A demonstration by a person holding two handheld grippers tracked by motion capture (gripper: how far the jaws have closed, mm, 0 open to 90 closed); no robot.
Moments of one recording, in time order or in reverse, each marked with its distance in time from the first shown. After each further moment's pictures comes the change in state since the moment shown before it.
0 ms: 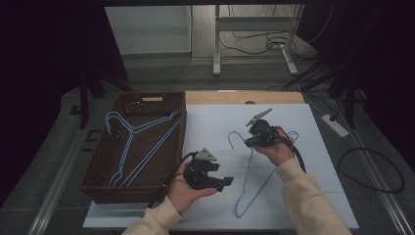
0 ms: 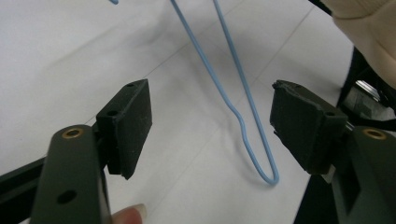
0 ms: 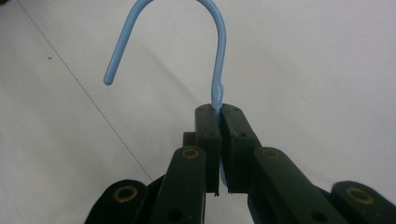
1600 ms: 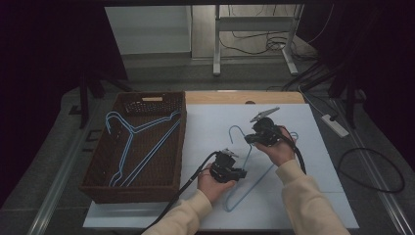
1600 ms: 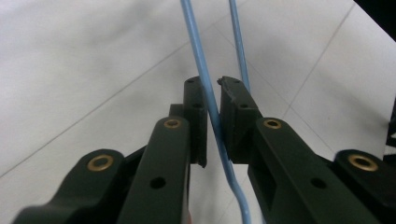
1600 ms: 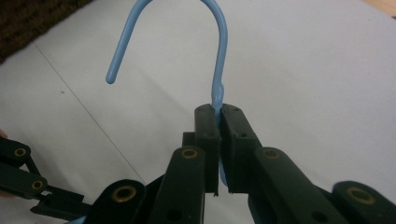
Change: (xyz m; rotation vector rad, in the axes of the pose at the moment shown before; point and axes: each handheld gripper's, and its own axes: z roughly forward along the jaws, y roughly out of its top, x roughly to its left) left arm 0.012 0.014 0.092 0.062 -0.038 -0.113; right arm -0.004 -0.003 -0.011 -0.121 0.005 0.078
